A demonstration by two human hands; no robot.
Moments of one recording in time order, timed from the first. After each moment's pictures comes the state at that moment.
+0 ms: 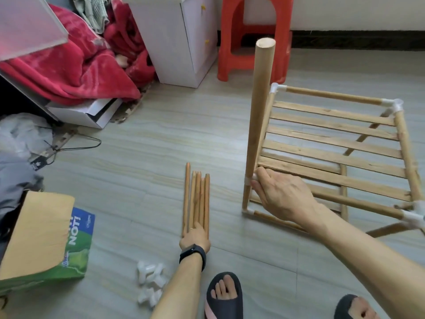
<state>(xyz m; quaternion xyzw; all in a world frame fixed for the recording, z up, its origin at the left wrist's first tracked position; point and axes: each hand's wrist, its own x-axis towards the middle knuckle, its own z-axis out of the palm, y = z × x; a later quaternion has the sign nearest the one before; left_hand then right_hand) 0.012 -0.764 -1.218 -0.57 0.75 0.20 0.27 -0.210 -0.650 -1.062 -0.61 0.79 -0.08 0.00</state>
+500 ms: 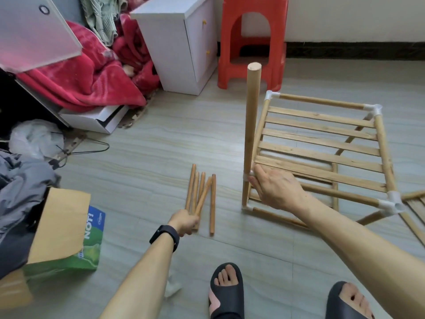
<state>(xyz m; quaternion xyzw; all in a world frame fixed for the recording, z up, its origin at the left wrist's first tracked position) 0.045 -0.807 -1.136 -0.57 0.68 0.40 0.21 -0.203 -0.647 -1.047 -0.58 0.81 -0.06 0.07</state>
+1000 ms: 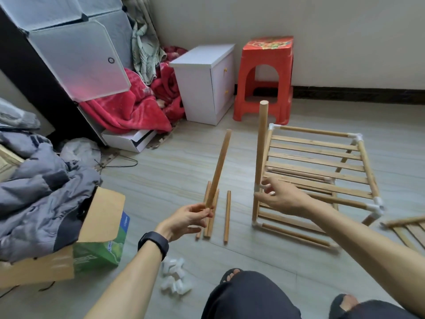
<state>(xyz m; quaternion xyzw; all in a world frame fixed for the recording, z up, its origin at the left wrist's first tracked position) 0.108 -0.763 -1.005 -0.42 0.58 0.70 0.00 -0.161 -0.611 -0.965 -0.48 0.81 -0.18 0.29</state>
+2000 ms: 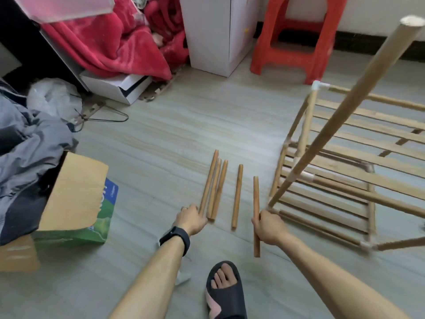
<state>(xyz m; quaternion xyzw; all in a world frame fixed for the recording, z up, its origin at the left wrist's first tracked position) 0.093 -0.817 -1.179 -0.58 0.71 0.36 0.16 -0.105 -0.677 -1.183 -0.37 0.86 -0.06 0.35</state>
